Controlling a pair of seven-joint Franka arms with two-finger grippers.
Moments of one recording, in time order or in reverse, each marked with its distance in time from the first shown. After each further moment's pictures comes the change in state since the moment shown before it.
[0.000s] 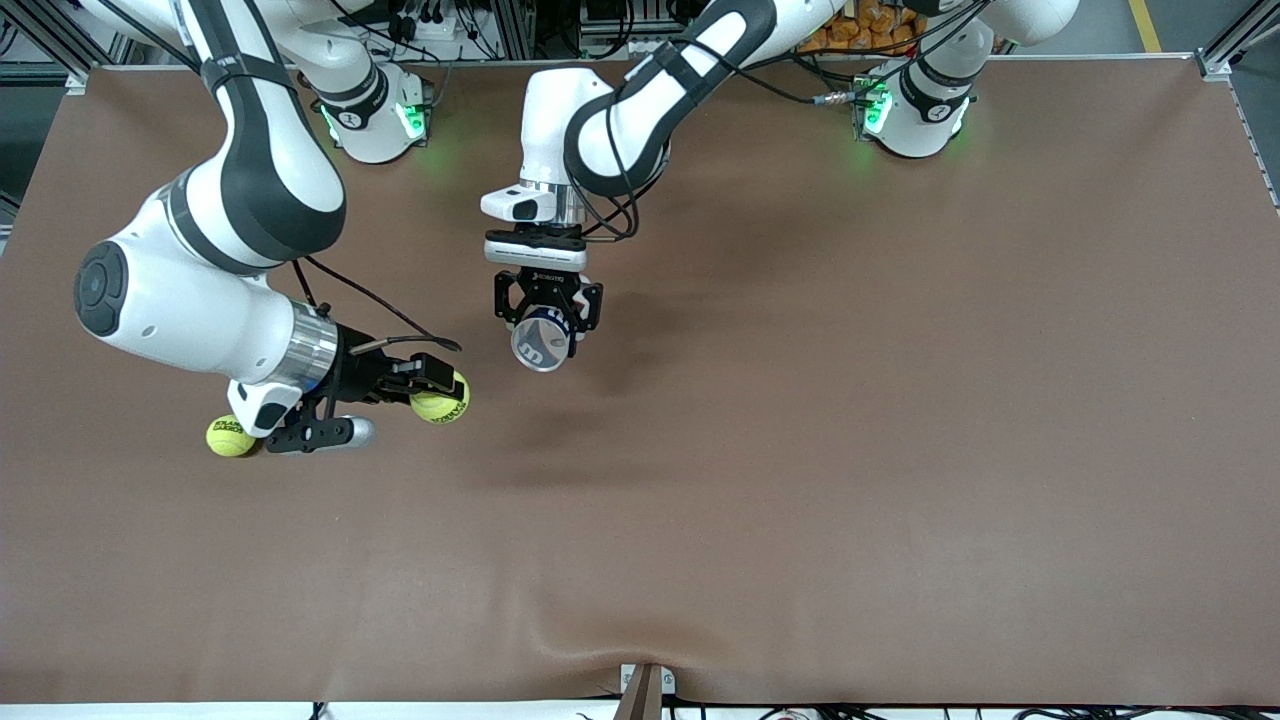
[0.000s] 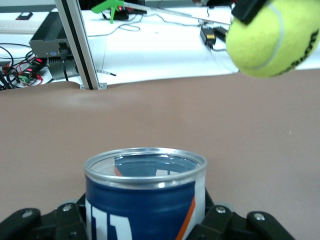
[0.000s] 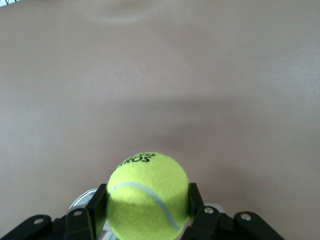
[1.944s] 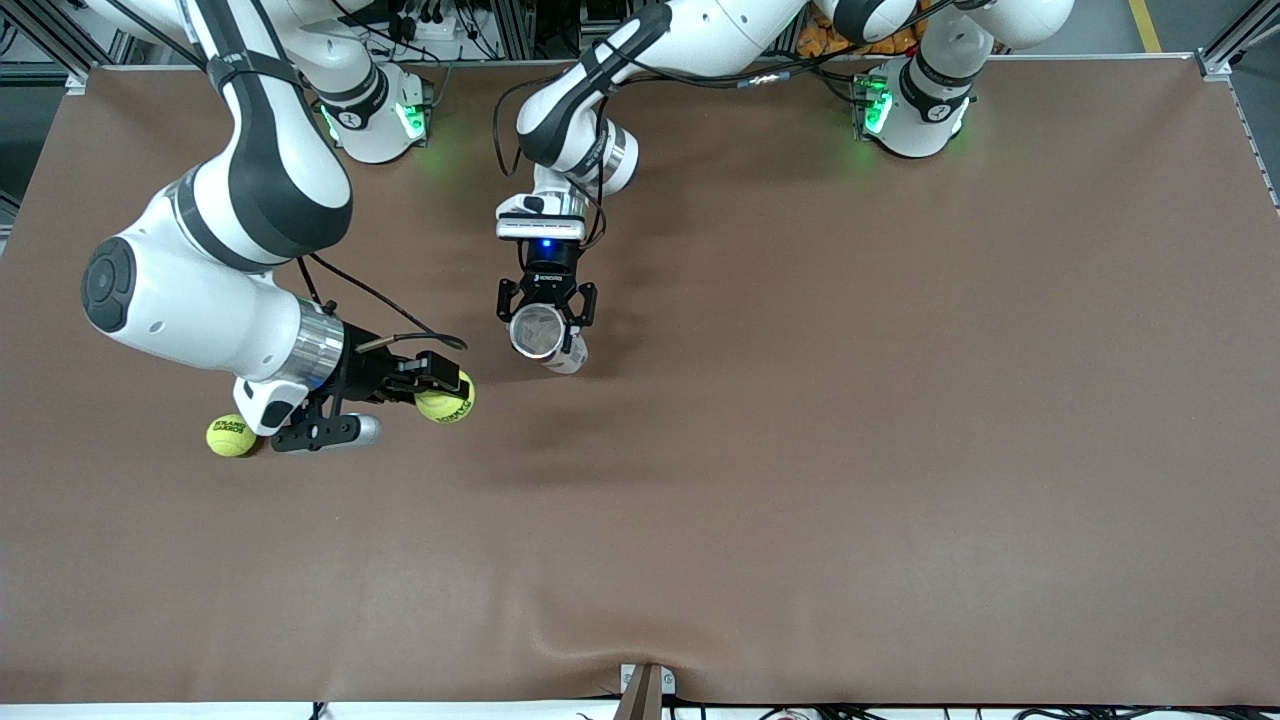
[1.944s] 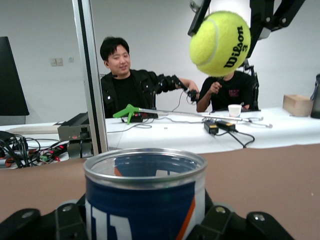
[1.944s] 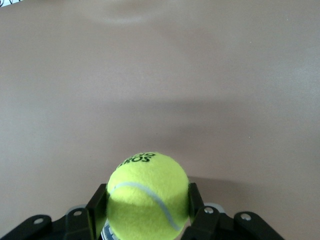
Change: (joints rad) left arm -0.154 0.205 0.003 0.002 0.710 -0.459 -0.609; right arm 0.010 -0.001 0.001 0.001 0.000 0.009 0.000
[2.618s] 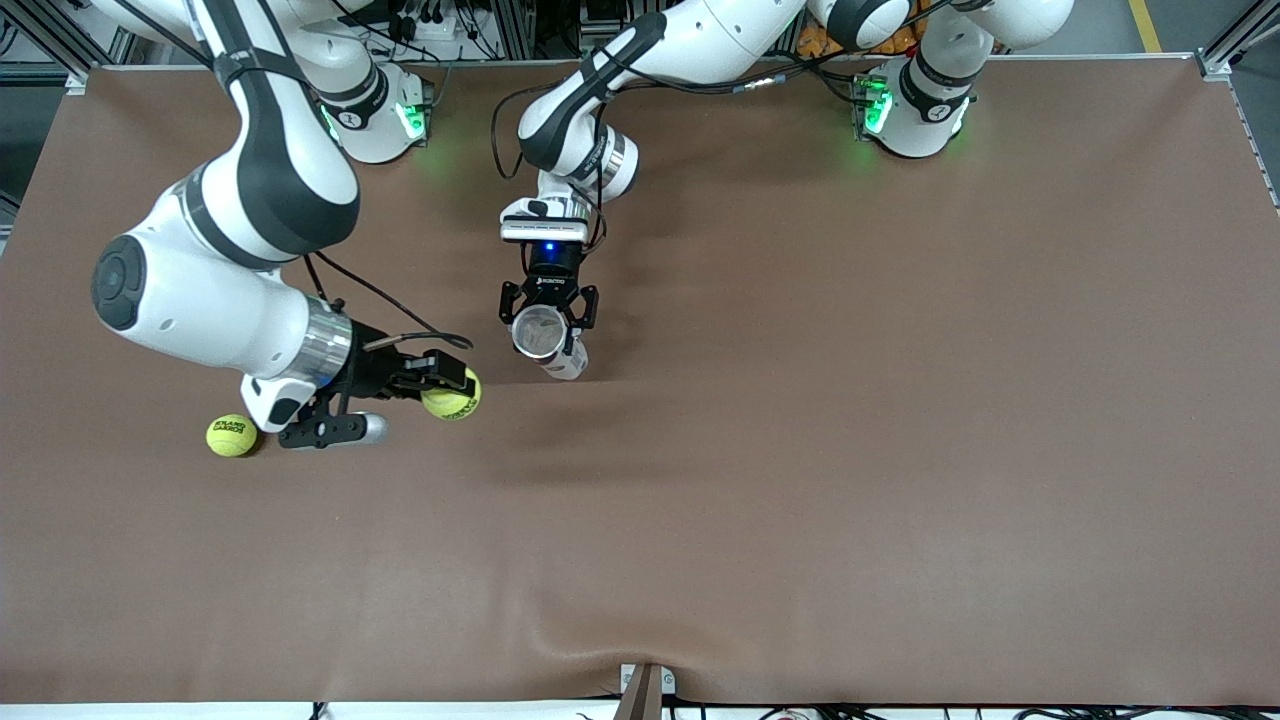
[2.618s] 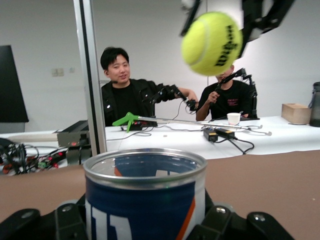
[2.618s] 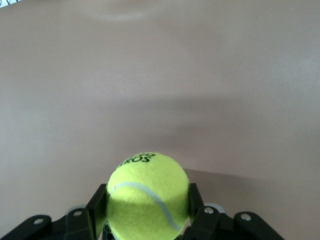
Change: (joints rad) left arm -0.006 0.025 0.000 0.005 0.049 -0.033 -0.018; right arm 0.029 0.000 0.002 0.000 0.000 -0.001 0.069
